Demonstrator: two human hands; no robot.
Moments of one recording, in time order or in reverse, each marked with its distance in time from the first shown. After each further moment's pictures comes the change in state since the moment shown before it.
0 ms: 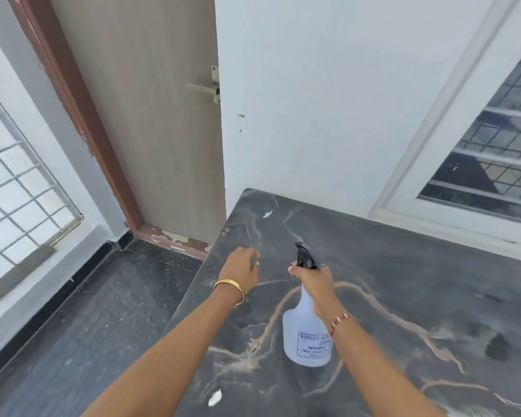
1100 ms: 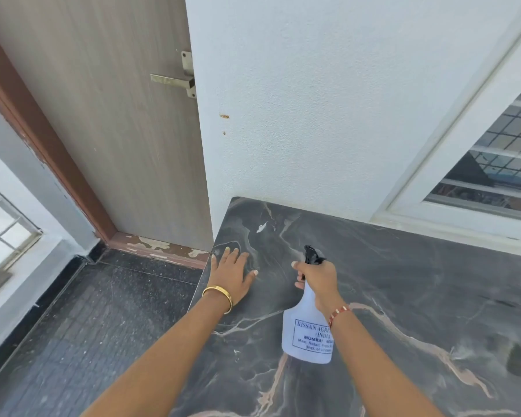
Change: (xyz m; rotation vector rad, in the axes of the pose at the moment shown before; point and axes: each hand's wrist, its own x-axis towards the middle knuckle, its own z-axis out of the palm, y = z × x) left_hand 0.087 -0.035 -0.004 0.365 -0.219 0.082; right_hand 0.092 -0.013 0.026 -0.070 0.127 0.097
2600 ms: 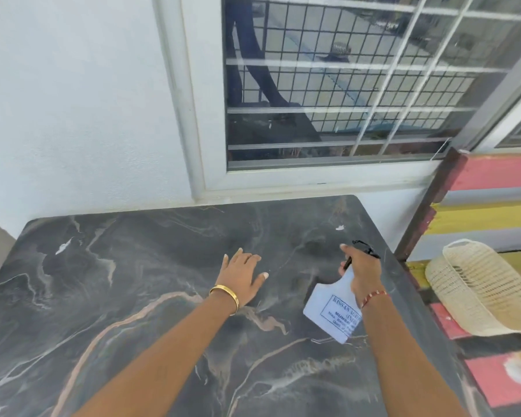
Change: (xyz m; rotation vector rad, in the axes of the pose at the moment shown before) left_hand -0.005 0.387 0.118 0.078 -0.161 0.443; right_hand 0.038 0.061 -0.458 0.650 0.536 0.210
